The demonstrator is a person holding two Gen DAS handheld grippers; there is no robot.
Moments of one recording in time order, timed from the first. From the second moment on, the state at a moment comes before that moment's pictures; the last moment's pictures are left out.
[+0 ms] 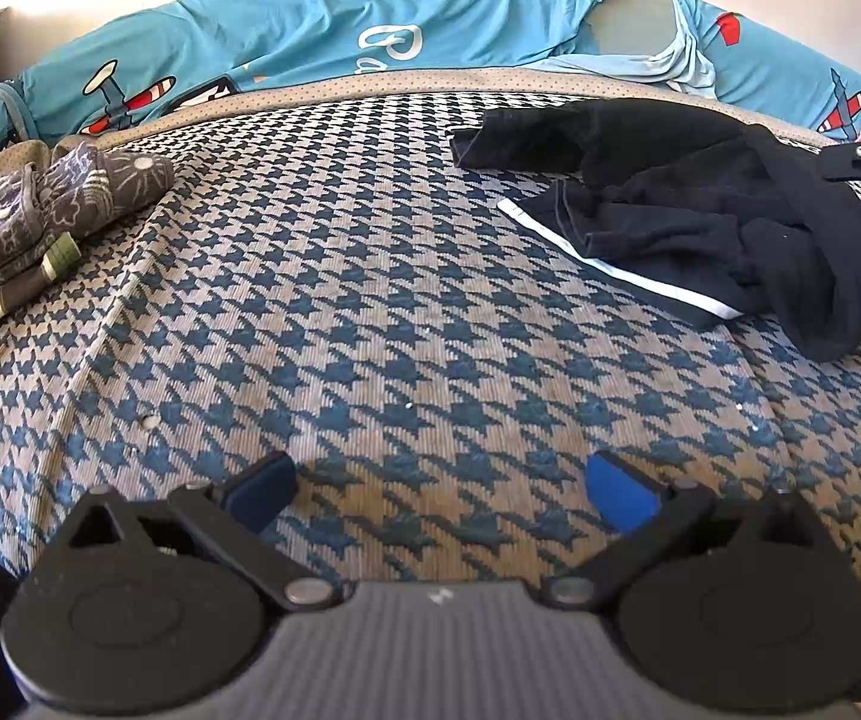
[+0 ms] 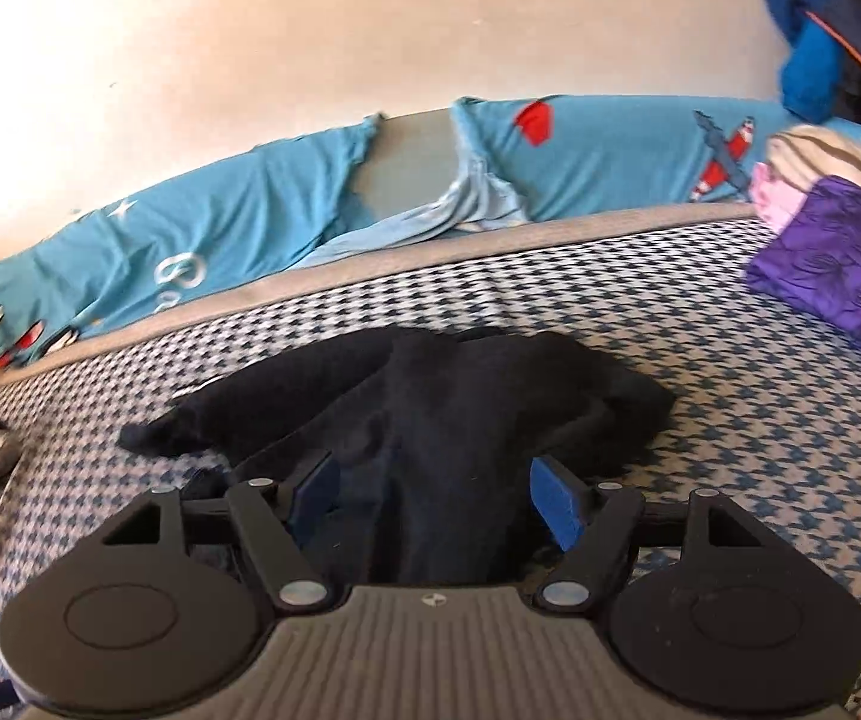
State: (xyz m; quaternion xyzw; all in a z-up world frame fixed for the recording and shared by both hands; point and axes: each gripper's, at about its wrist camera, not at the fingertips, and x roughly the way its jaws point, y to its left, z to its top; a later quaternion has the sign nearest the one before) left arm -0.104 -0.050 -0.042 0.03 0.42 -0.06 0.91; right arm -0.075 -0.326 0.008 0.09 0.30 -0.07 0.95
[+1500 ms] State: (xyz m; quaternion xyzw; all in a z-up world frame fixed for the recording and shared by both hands) left arm -0.044 -0.032 -0.019 -0.02 0.44 -0.09 0.90; right arm -0.038 -0.285 -0.004 0.06 0.33 0.05 0.94
